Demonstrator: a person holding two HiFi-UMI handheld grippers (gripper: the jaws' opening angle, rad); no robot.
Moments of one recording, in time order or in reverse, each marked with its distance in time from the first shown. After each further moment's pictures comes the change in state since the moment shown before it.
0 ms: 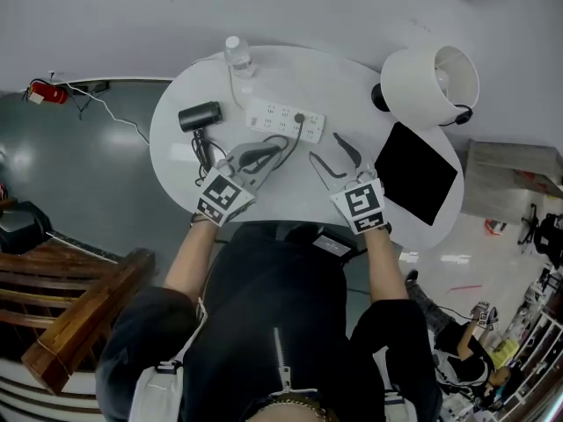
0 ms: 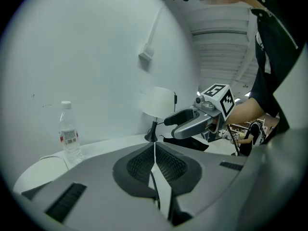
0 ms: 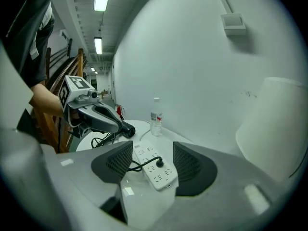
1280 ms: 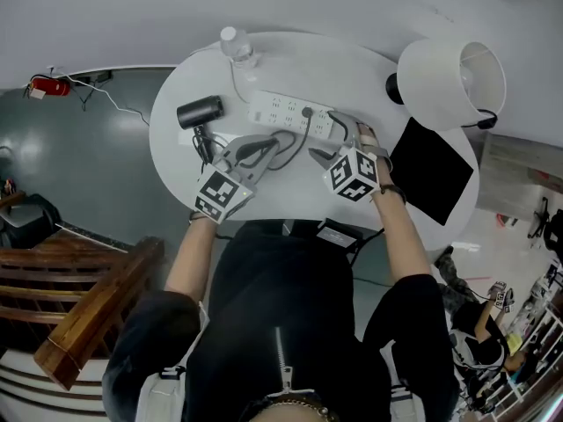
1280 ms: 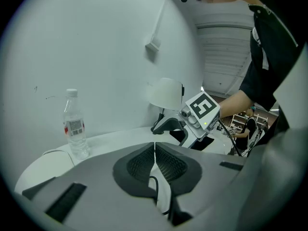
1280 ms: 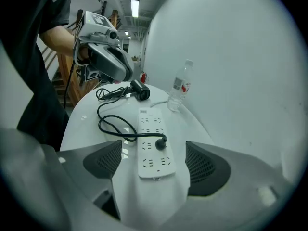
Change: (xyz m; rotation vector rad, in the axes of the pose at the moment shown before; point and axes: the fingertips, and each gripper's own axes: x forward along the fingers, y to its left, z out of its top) left arm 0.006 0.029 -0.025 -0.009 0.067 0.034; right arm 0.083 -0.002 -0.082 -0.420 0.326 0.205
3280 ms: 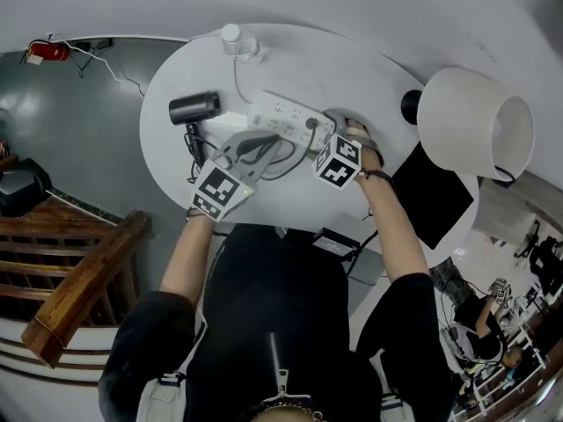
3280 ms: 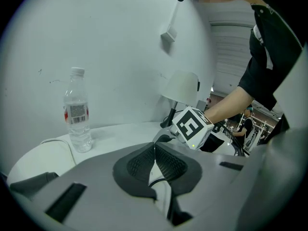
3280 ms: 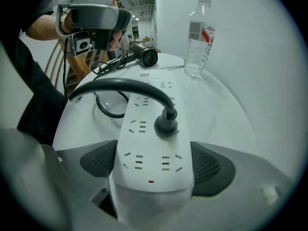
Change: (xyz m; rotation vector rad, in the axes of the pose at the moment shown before) left arm 0.039 0.039 -0.019 -0.097 0.048 0.063; right arm 0.096 0.001 -0.054 -0.025 0.232 0.277
